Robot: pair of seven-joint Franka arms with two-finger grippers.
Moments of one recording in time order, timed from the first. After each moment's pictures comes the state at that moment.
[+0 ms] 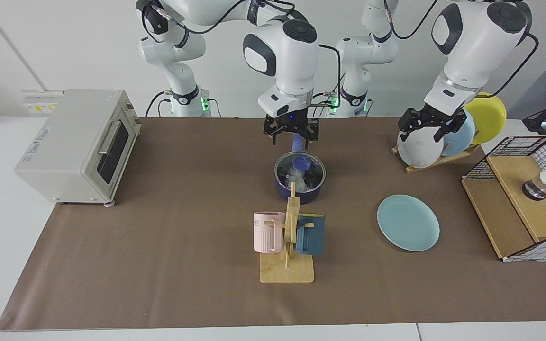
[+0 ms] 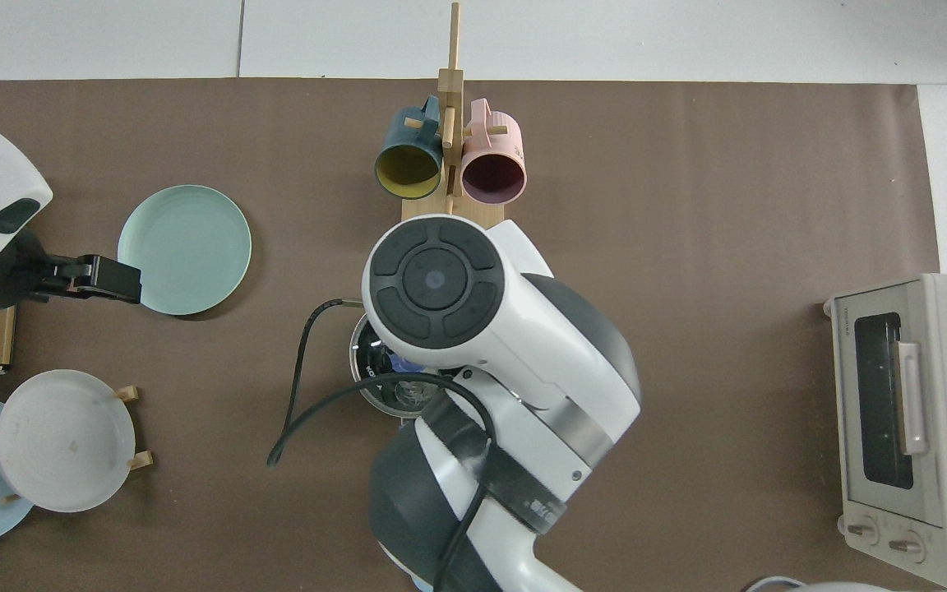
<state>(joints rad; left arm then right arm) -0.01 0.01 -0.04 -1.65 -0.02 1.64 0.02 0.21 0.40 0.56 -1.34 -0.23 1.71 0.98</state>
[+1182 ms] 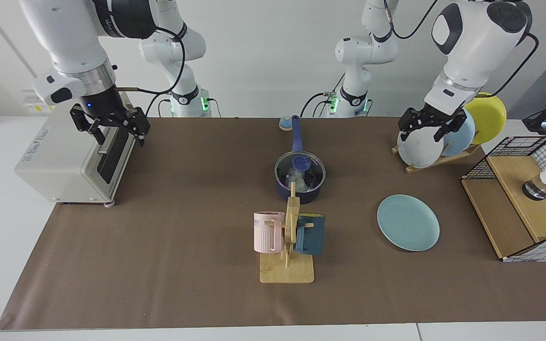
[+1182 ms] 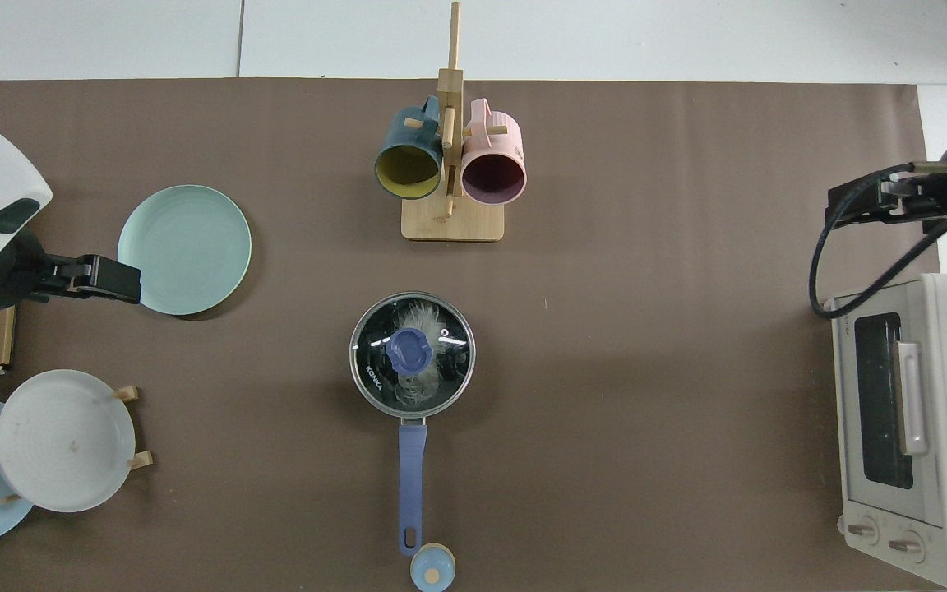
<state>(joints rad) -0.01 0.00 -0.04 -1.65 -0.02 1.64 0.02 0.13 0.14 -0.14 -1.37 -0.01 1.56 0.08</state>
